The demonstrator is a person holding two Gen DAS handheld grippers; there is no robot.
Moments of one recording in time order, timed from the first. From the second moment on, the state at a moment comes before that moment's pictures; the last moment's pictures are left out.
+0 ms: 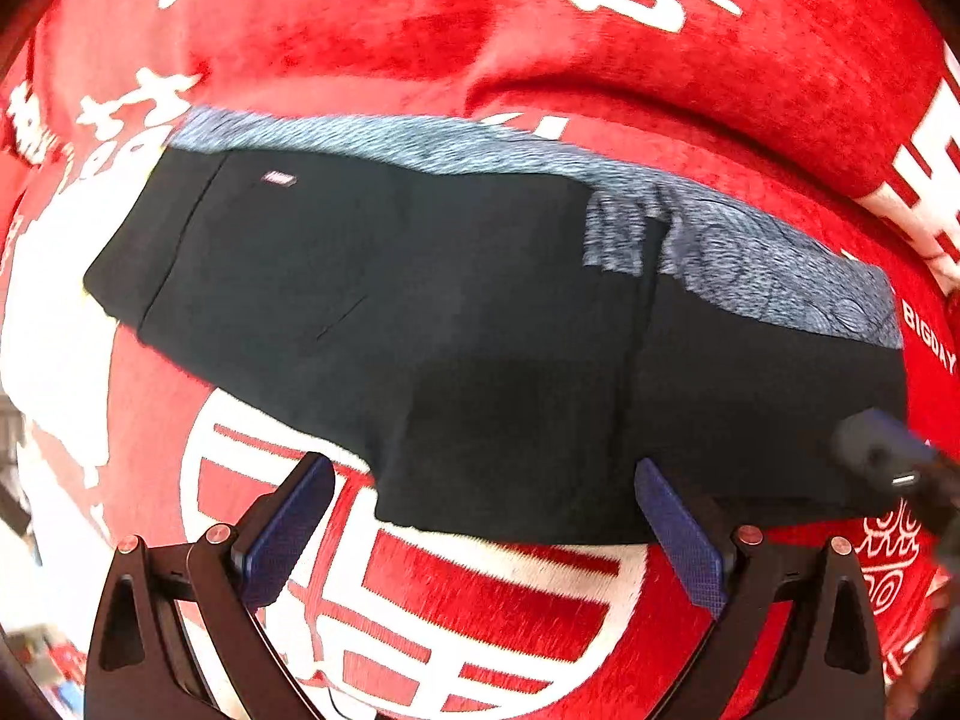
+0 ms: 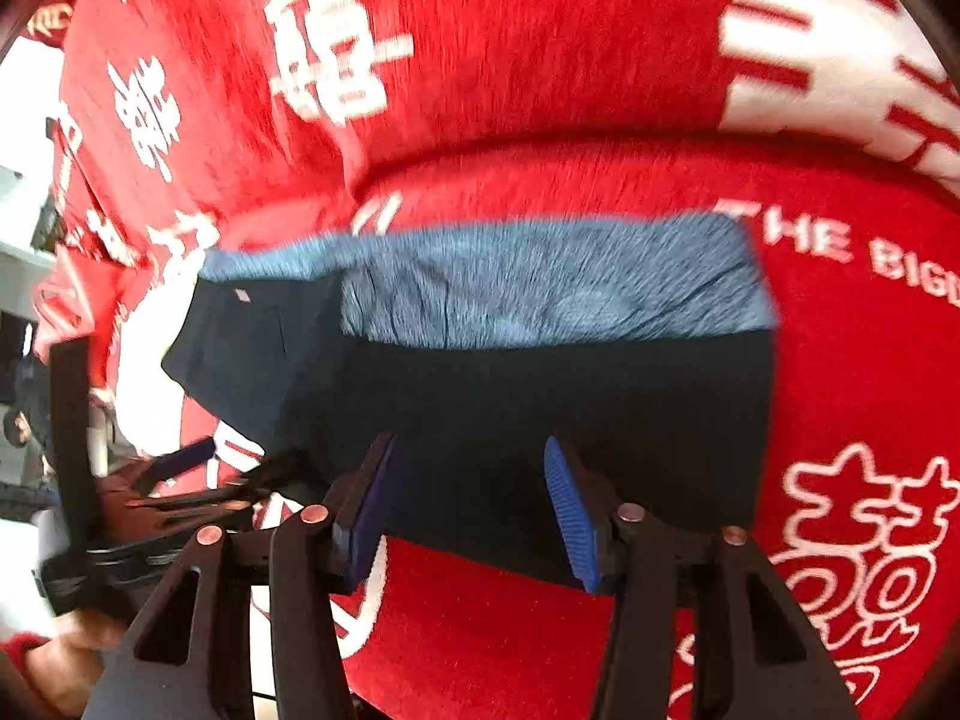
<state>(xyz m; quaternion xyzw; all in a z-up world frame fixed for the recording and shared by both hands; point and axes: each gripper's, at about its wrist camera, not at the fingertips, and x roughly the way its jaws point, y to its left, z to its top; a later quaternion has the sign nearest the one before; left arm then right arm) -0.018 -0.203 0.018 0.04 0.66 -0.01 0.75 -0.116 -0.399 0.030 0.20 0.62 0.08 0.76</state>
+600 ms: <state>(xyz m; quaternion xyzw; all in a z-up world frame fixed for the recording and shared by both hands) -0.007 -0.112 0.008 0.03 0.68 -0.02 0.74 -0.106 -0.335 0.032 0.15 0.64 0.00 0.76</state>
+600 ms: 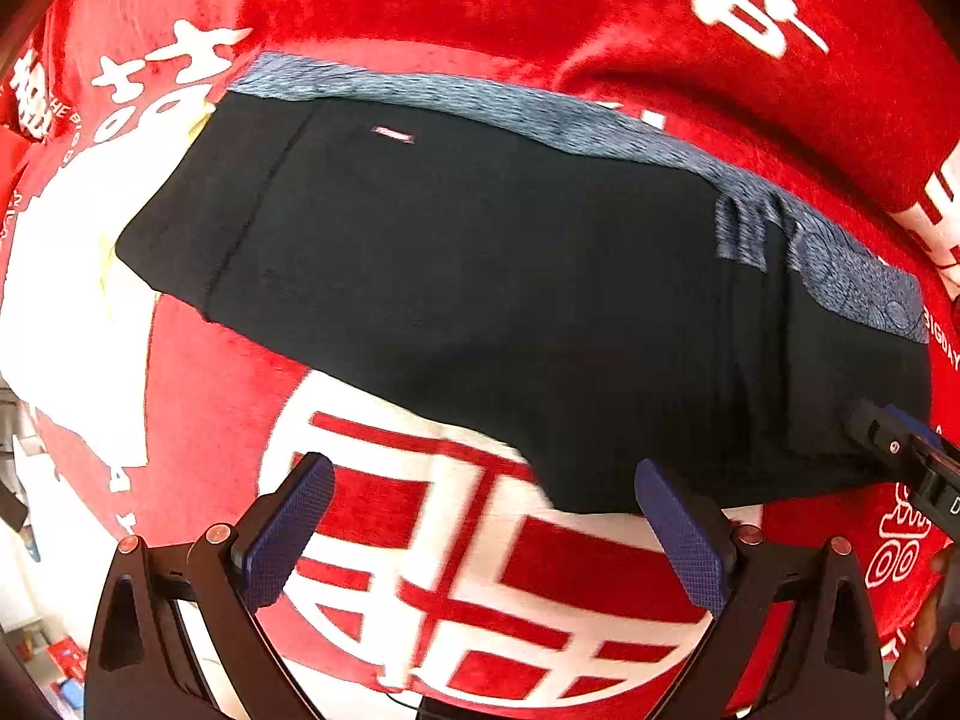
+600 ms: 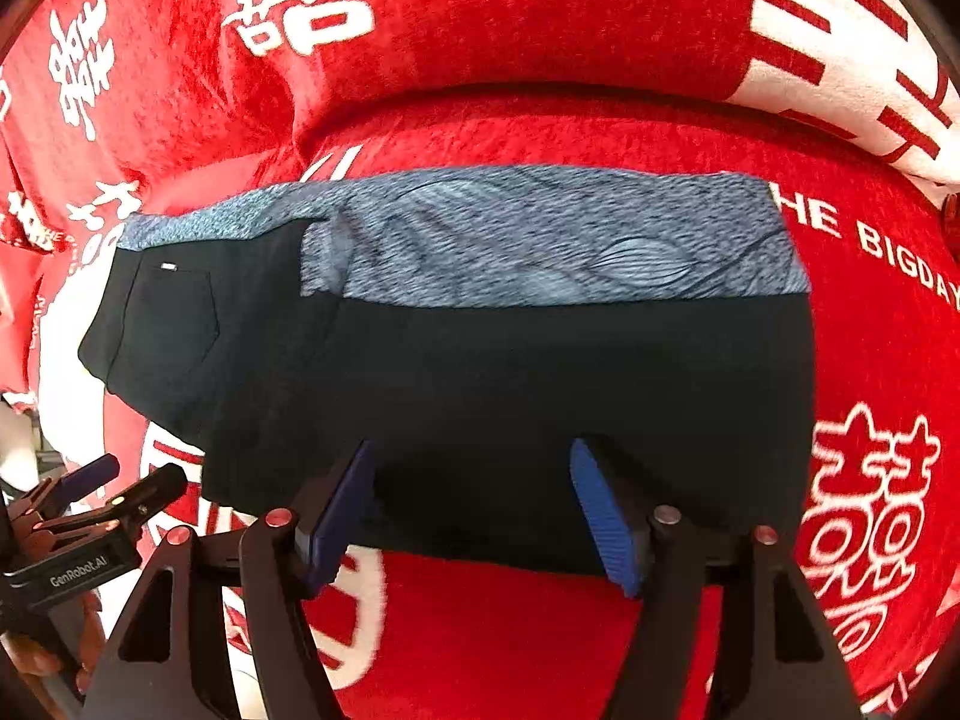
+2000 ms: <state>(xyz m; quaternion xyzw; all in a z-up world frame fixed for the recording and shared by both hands) 0.039 0.074 -0.028 -0.19 0.65 -0.01 0.74 -0.083 -0.227 0.006 0.05 0.67 0.04 0.74</state>
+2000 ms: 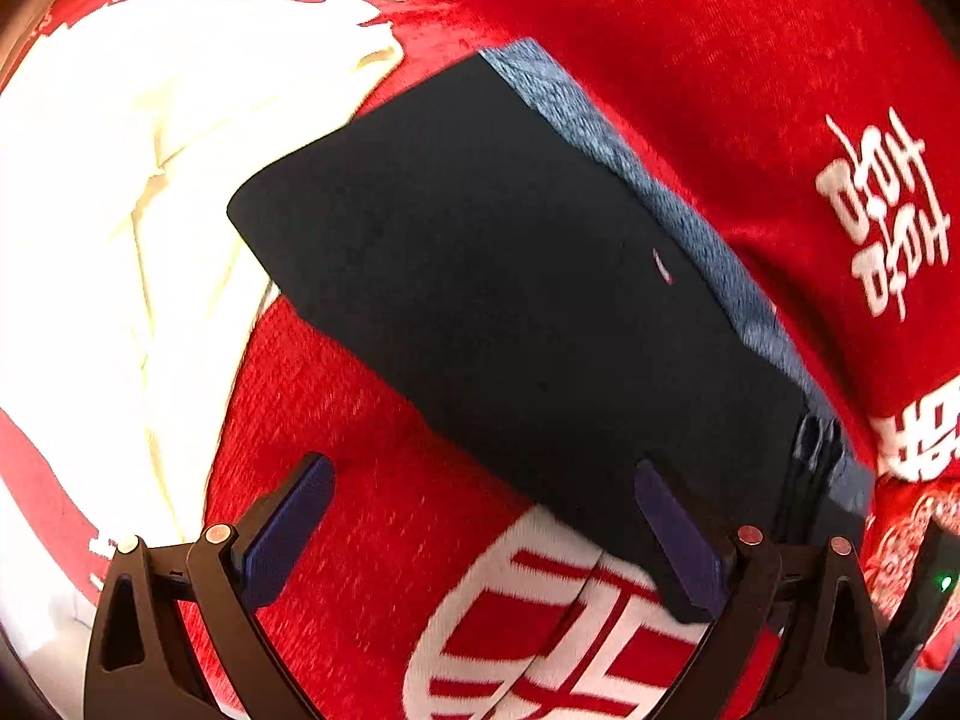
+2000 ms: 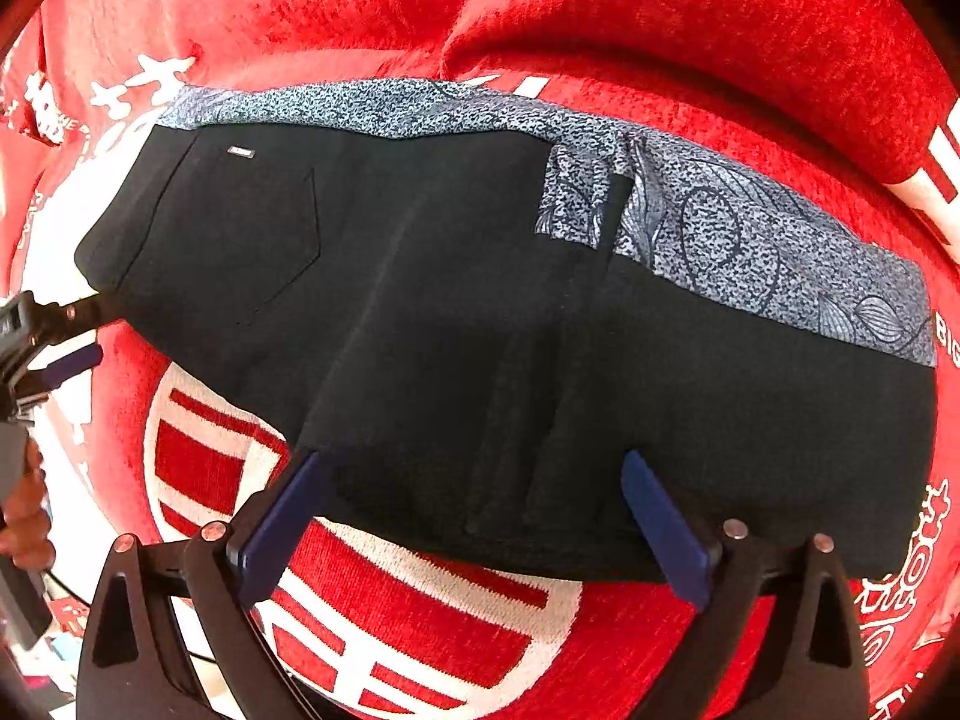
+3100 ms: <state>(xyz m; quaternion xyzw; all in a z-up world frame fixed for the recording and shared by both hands) 0.079 0.083 -0.043 -0.31 0.56 -0.01 0.77 -0.082 -0.228 0.004 0.05 0.67 0.05 0.74</state>
